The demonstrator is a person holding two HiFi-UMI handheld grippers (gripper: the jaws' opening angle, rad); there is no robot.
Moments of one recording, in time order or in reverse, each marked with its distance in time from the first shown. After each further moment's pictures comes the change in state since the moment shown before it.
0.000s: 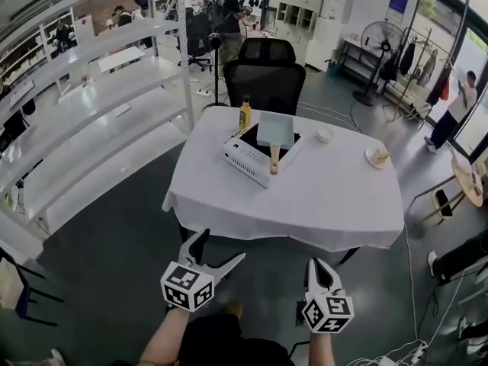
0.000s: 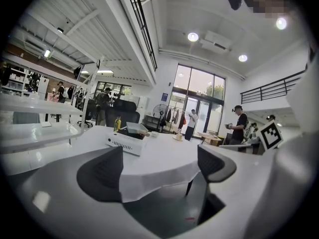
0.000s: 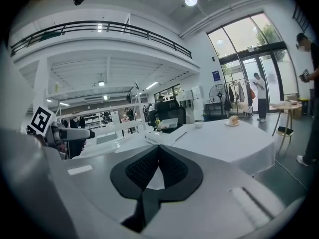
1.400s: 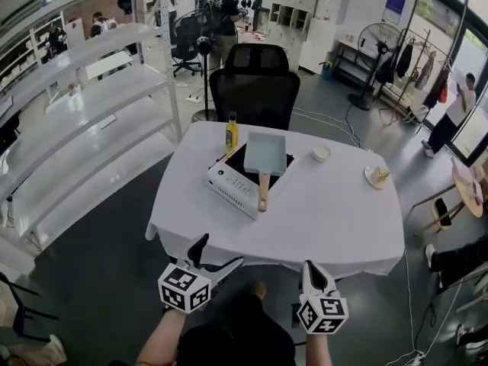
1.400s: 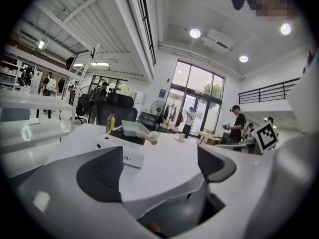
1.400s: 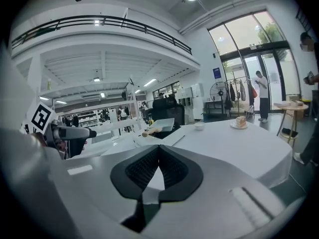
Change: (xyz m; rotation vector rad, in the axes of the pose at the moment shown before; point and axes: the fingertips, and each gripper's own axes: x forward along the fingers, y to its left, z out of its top) left arm 0.118 0.050 0.020 -0.018 0.043 -0.063; right arm 0.118 -0.044 0.022 -0.007 0.035 -0.012
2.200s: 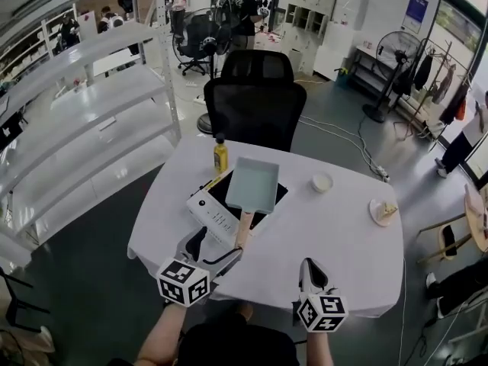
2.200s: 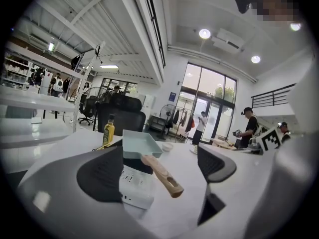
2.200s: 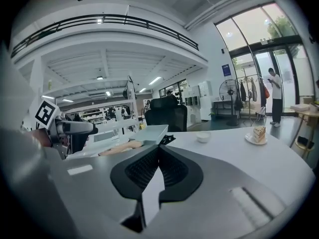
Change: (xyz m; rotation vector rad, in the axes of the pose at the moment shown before) left arm 0.139 0.051 0.061 -0.050 -0.043 0.112; right arm 0.136 -0.084 0.061 -0.034 0.018 0.089
